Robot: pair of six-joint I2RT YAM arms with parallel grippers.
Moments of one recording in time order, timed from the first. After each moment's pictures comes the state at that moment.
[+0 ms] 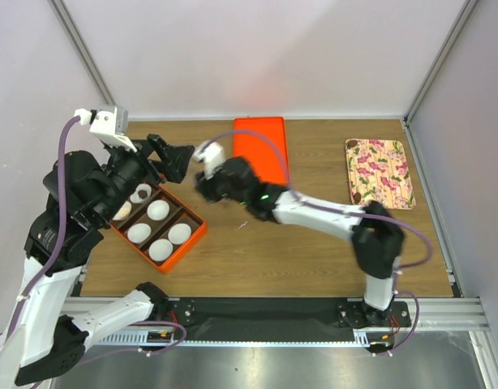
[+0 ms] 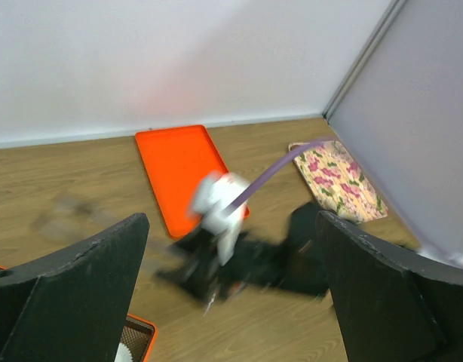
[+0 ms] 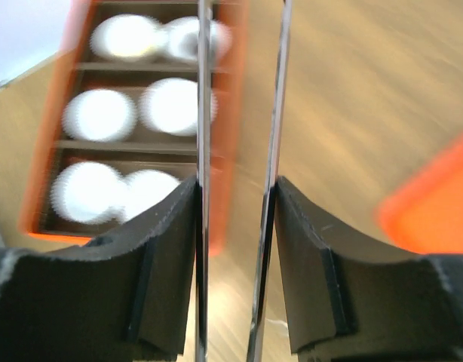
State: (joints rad) left arm -0.61 0.92 1.61 -0.72 -0.20 -0.27; right arm 1.03 1.91 1.52 0.13 0.02 0.05
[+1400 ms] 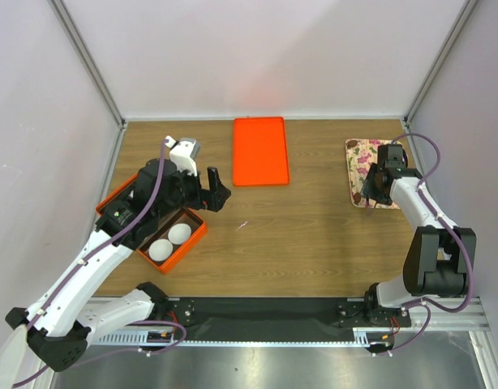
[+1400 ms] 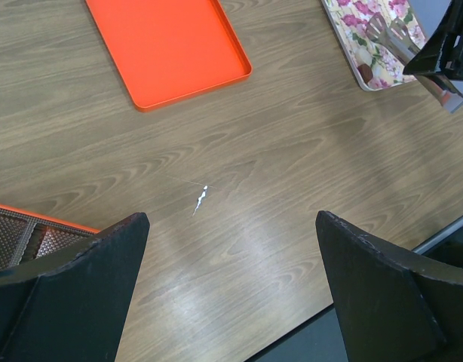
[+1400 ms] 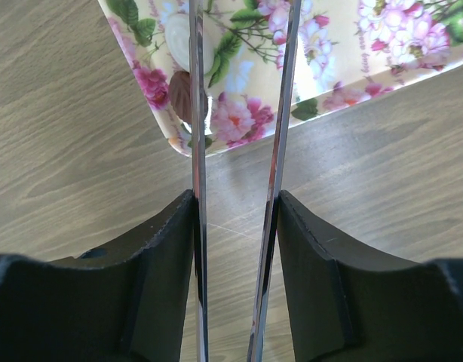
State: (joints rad) left arm -0.61 0.95 1.14 -0.64 -0.02 -0.34; right arm -0.04 1.46 1.05 -0.59 0.17 0.33
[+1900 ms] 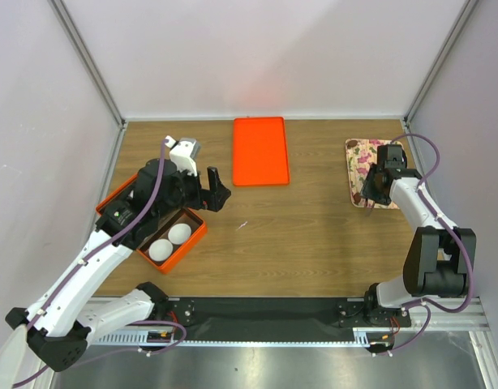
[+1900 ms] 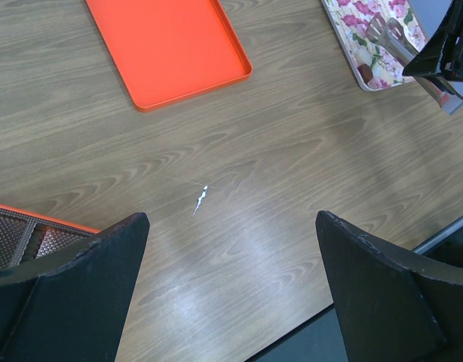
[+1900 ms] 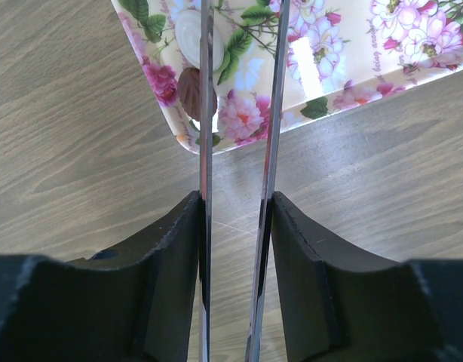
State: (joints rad) left arm -0.61 0.95 1.14 -0.64 -0.02 -0.34; right arm -0.04 1.46 1.04 -0.59 0.15 0.33
